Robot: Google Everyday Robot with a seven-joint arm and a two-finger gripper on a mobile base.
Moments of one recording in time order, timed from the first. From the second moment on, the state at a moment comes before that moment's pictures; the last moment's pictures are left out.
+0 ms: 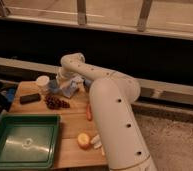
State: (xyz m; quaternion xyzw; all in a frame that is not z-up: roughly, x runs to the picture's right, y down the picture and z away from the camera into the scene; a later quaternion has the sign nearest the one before) arm -0.218 -0.054 0.958 -0.30 -0.10 0.54 0.78
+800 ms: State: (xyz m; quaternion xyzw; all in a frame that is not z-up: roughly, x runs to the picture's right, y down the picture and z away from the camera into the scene) arm -0.210 -0.122 0.886 -0.21 -0.09 0.50 0.83
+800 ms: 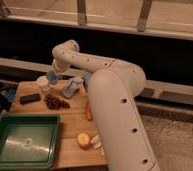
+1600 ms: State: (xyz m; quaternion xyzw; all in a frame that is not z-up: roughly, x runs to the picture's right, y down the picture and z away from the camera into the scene) arm -0.264 -0.137 0.881 -0.23 -0.15 0.47 0.84
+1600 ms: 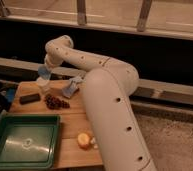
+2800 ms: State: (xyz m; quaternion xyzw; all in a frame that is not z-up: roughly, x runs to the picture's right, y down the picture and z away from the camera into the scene) arm -0.288 -0.101 0.931 -0.31 -0.16 0.47 0.81
